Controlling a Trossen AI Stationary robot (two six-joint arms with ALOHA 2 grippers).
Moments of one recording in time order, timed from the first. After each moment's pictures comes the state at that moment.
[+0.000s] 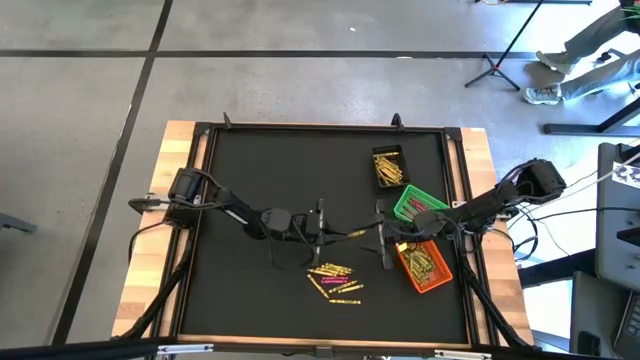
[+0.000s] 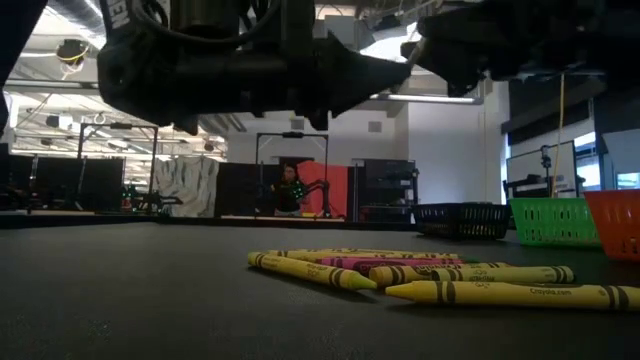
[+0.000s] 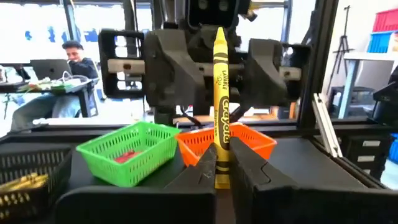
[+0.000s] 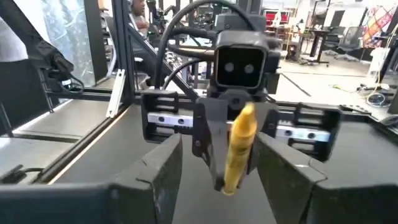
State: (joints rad) left arm -0.17 2.01 0.80 1.30 -0.13 0.00; right arm 0.33 1.40 0.39 1.00 0.21 -0.03
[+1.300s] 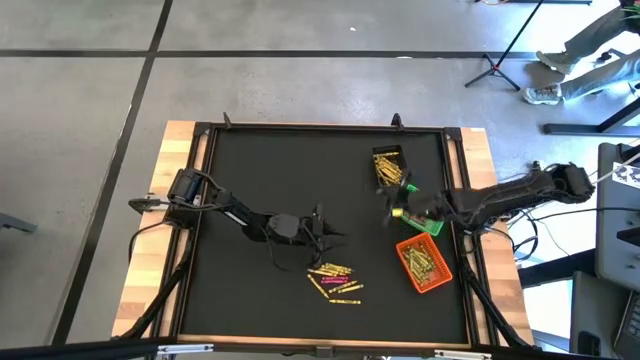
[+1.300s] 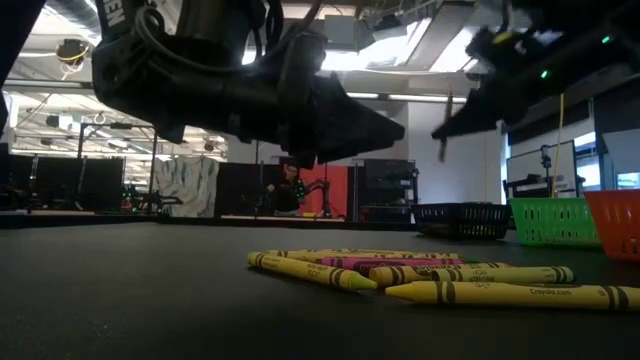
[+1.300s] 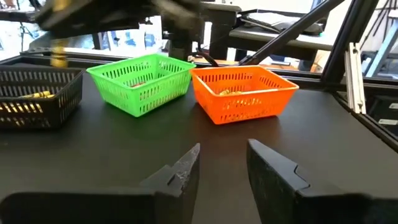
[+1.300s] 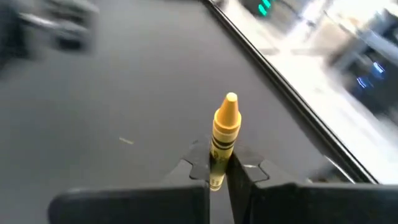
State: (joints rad) left arm -0.18 2.01 0.80 1.07 -0.20 -0.13; right arm 0.11 1.05 0.43 0.13 0.54 -0.01
